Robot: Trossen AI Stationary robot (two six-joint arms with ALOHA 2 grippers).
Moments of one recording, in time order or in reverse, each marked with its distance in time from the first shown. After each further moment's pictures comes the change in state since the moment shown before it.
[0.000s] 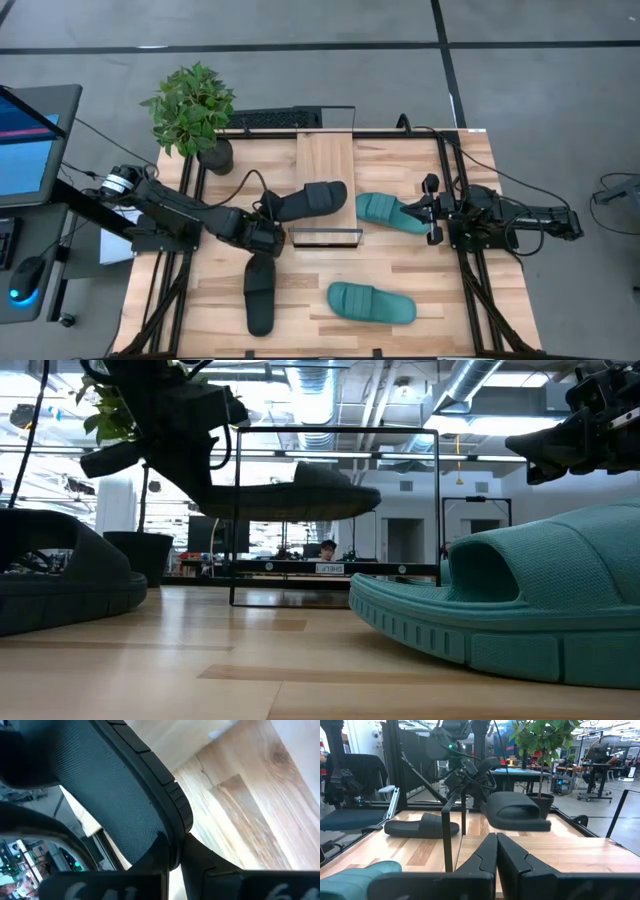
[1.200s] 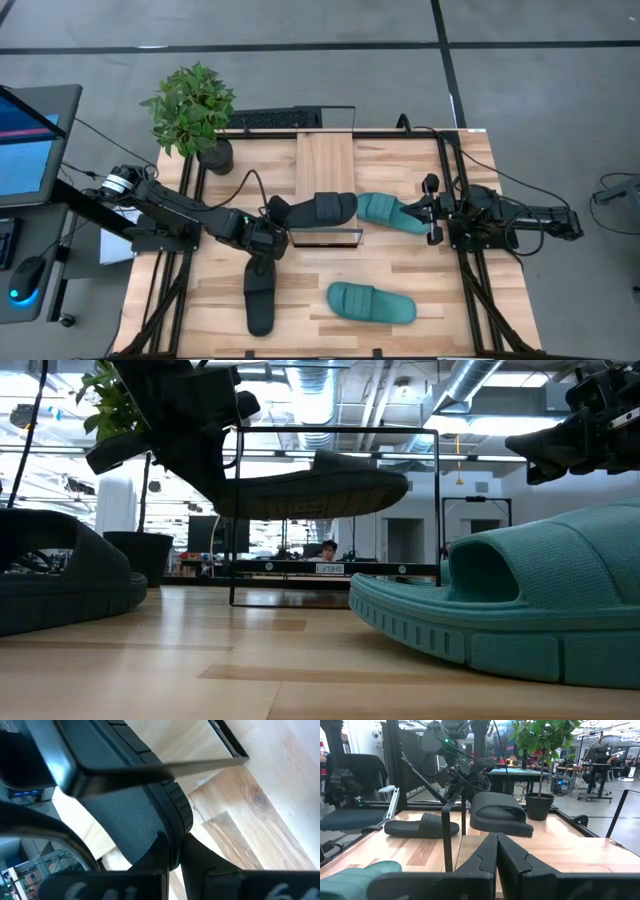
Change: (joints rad) left arm -0.020 0.000 0.000 0.127 0.075 0.067; right arm 0.000 0.000 0.000 0.000 0.000 0.000
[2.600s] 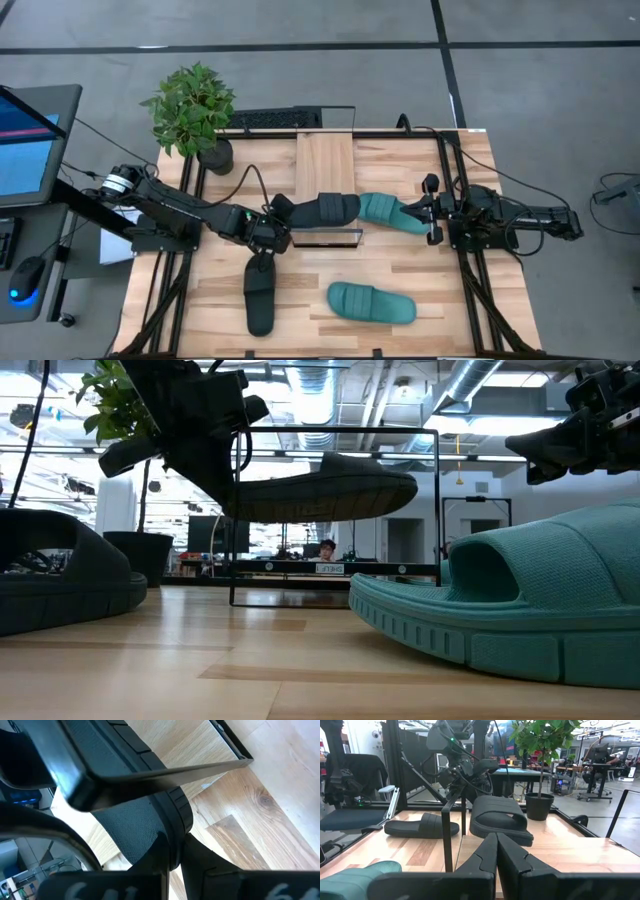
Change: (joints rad) left arm 0.044 0.001 -0.004 0.044 0.042 0.084; right arm 0.000 0.000 0.000 0.000 0.000 0.000
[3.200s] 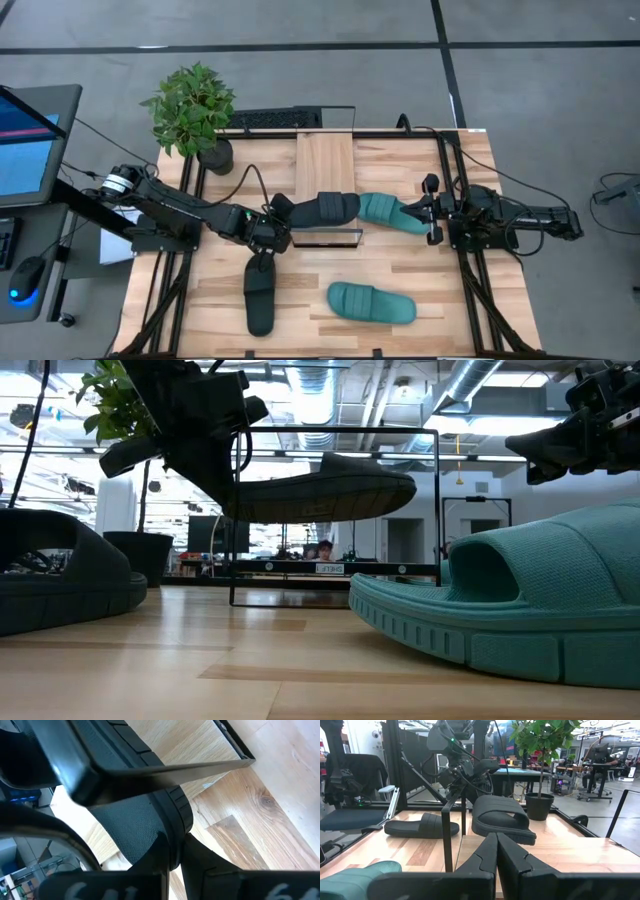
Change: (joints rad) left arm 0.000 0.000 -0.007 0.004 -0.004 -0.018; right arm 0.000 0.000 0.000 0.000 0.000 0.000
